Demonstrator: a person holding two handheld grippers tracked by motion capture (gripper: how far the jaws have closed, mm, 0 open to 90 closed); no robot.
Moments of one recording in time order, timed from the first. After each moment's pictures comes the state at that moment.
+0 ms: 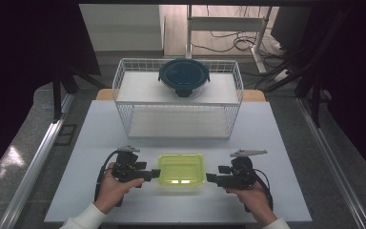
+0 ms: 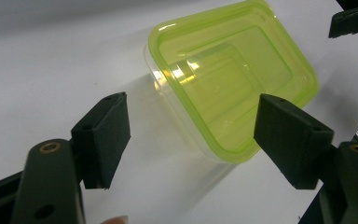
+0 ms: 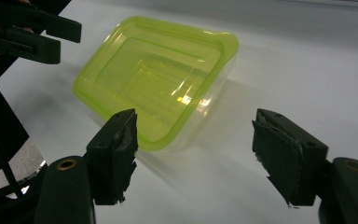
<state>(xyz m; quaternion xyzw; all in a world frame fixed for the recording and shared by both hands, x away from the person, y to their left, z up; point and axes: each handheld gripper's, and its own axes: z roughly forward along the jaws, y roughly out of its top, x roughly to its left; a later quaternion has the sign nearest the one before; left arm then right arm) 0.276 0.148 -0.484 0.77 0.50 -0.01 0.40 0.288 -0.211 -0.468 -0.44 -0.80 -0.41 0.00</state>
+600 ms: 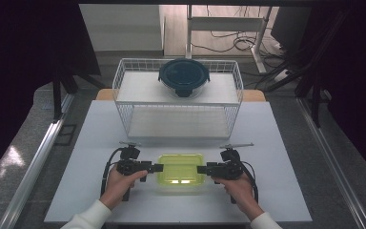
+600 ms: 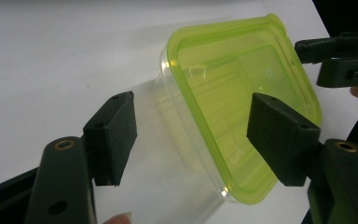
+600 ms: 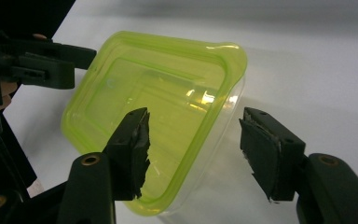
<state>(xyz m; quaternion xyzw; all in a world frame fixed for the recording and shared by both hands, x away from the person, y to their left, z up) 0.303 0.148 -0.506 0.73 0.54 -0.09 0.41 0.320 -0.185 -0.489 -0.49 -0.77 -0.41 0.06</state>
